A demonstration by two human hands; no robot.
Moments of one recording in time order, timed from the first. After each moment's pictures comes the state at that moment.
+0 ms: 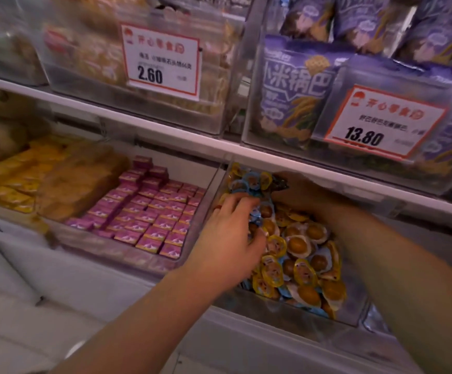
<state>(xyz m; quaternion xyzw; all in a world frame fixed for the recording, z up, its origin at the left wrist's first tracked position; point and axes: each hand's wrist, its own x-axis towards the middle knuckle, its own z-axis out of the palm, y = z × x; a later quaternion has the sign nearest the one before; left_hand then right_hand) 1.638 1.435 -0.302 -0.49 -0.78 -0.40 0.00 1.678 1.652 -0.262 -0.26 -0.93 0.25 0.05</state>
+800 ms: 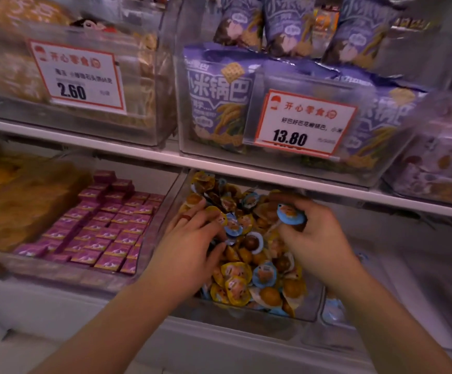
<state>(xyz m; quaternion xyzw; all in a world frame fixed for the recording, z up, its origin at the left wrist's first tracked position) 1.624 1.447 -0.321 -0.57 -0.76 -0.29 0.08 1.794 1.588 -0.258 -0.25 -0.84 0.35 0.33</state>
